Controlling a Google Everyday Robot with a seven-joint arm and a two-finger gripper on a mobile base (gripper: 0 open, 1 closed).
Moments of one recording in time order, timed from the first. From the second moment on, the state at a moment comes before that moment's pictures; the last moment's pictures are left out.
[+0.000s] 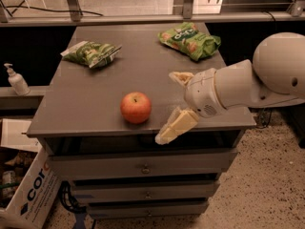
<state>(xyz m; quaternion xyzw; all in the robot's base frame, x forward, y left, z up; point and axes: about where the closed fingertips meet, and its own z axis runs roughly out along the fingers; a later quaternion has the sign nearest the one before) 0.491 -0.039 0.864 -0.59 0.67 0.20 0.40</state>
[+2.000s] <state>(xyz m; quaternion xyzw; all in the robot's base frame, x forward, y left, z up) 0.508 0.044 0.847 -0.52 0.65 0.31 0.46</state>
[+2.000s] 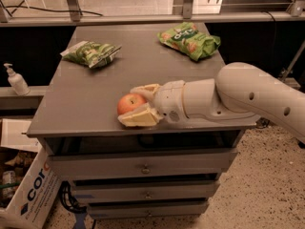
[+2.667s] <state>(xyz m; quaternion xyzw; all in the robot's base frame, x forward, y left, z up) 0.524 0.018 0.872 -0.52 0.65 0.28 0.49</state>
